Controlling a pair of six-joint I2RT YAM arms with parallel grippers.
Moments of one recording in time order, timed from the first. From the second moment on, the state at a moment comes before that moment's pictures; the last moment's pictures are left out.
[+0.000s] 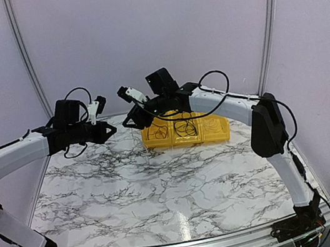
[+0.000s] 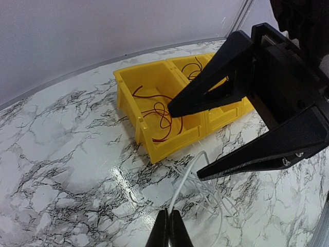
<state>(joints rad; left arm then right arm) -0.44 1.50 1.10 -0.16 0.31 -0.08 0.77 2.35 2.24 -0.40 -0.45 -0.19</state>
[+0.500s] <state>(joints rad) -0.44 1.51 1.10 -0.12 0.26 -0.15 0.77 2.36 2.25 -0.41 -0.56 -0.21</state>
